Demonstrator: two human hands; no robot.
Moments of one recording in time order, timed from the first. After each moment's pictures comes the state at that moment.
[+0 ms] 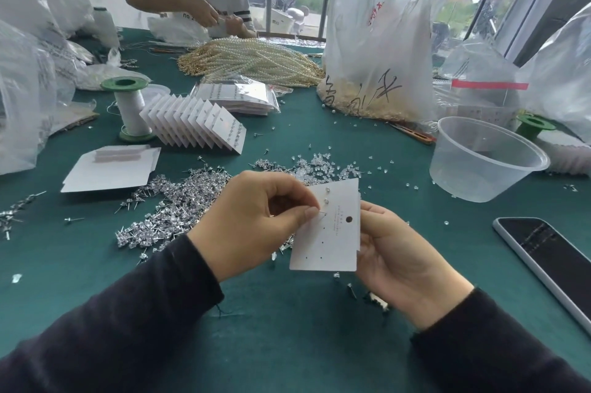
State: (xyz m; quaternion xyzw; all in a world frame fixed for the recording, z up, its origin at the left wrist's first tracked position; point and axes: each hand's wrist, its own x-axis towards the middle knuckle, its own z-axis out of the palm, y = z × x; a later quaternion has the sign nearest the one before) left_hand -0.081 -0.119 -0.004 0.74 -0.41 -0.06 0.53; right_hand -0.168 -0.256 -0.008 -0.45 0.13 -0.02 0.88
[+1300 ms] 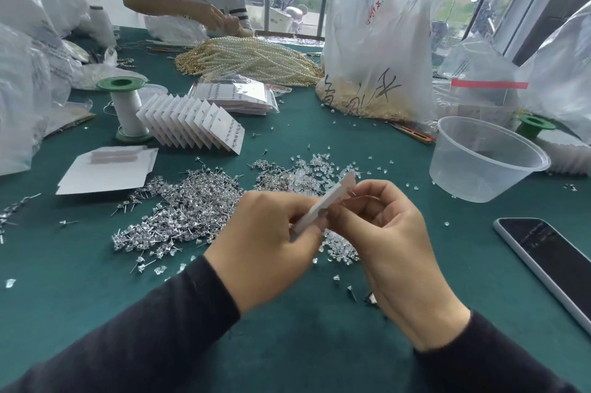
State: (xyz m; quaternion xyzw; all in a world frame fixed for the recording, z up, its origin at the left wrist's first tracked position) left_hand -0.101 -0.126 -0.006 0.78 -0.44 0.03 0.45; right_hand -0.166 -0.249 -0.023 -0.62 0.13 -0.27 0.73
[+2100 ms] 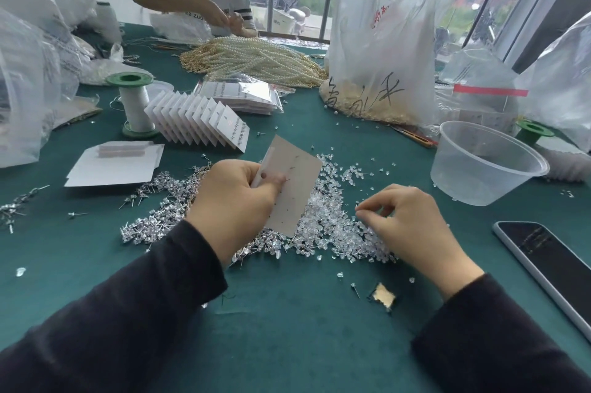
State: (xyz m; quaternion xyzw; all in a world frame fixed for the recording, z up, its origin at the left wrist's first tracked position) left_hand -0.070 -0.122 -0.005 0.76 -0.16 -0.08 0.63; right_hand -0.155 -0.310 -0.028 -0.94 0.17 -0.19 0.23
